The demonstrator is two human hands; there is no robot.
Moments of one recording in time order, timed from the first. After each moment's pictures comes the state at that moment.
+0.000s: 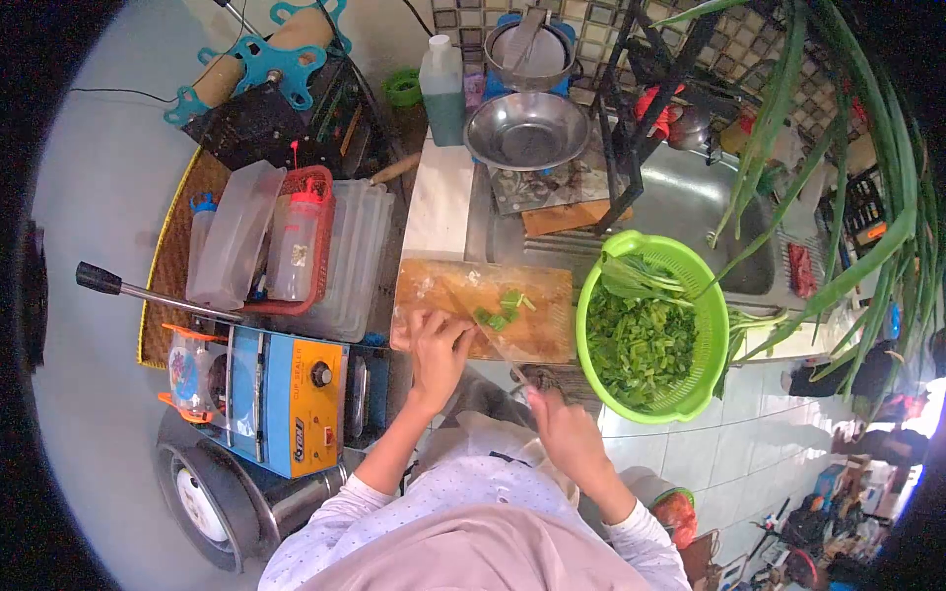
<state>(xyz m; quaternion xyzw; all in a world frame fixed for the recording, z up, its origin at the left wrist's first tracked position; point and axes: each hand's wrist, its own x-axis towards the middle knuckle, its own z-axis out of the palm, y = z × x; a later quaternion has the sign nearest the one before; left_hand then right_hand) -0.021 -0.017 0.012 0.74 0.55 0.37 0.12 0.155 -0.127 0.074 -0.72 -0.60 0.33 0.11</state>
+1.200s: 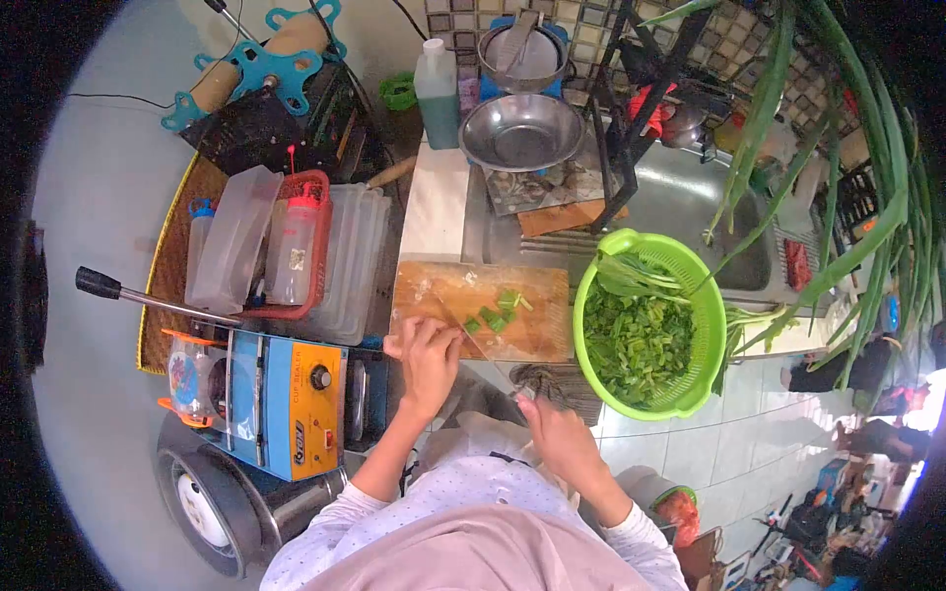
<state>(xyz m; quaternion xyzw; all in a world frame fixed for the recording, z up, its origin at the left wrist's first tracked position) -0.034 -0.025 0.002 0.76 0.54 0.34 0.09 0.151 -0.132 0.076 -0.70 -0.59 0.39 0.11</state>
